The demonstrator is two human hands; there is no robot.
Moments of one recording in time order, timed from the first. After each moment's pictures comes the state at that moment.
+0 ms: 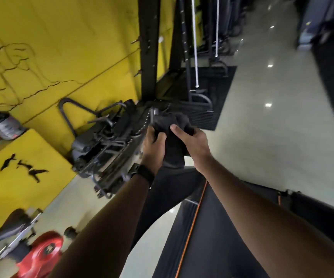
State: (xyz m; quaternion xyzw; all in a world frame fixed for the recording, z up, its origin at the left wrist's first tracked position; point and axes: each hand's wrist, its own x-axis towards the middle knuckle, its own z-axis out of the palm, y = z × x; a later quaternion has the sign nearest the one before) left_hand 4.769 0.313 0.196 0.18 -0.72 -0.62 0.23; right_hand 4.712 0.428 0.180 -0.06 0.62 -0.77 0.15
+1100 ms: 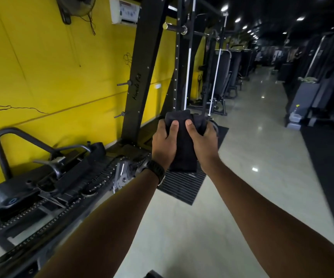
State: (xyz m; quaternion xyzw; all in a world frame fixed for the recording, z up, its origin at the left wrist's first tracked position) left_hand 4.095 0.306 0.246 0.11 -0.71 -0.57 0.39; right_hand 4.042 0.408 0.248 -0.17 0.69 -0.70 -0.06
